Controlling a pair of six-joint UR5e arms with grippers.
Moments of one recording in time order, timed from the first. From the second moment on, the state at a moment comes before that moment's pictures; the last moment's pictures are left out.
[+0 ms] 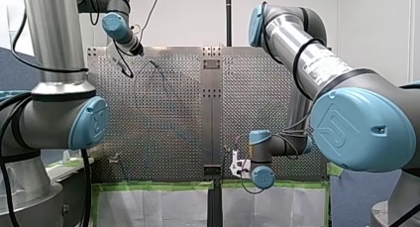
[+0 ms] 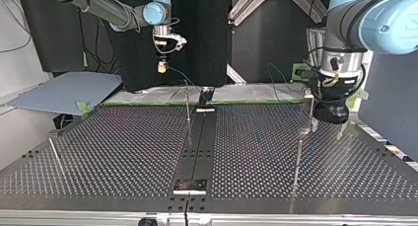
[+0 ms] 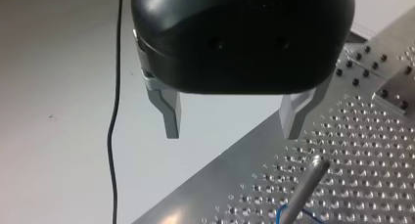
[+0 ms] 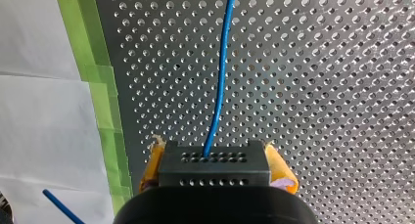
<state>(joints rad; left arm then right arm) 0.03 -1.36 -1.77 -3.19 -1.58 -2.39 2.15 -0.68 1.96 -1.18 1.84 1.62</state>
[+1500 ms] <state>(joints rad) -0.03 -1.50 -1.48 -3.52 -1.70 -2.01 2.15 -0.68 1.95 -1.16 1.83 1.61</state>
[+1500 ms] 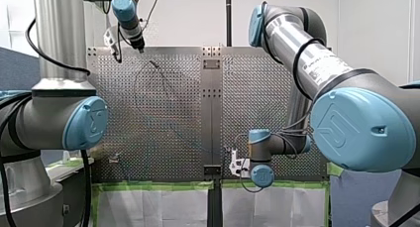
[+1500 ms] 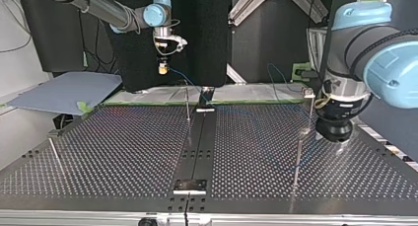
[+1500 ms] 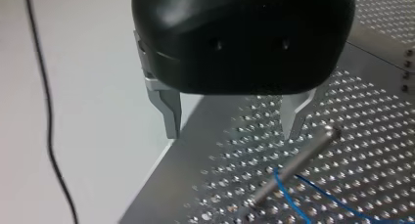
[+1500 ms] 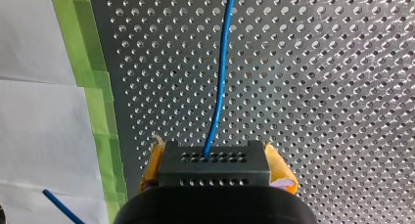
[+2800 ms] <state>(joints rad) -0.05 -1.53 -1.48 -3.52 -1.69 -1.70 2.15 -0.68 1.95 -1.16 1.83 1.60</state>
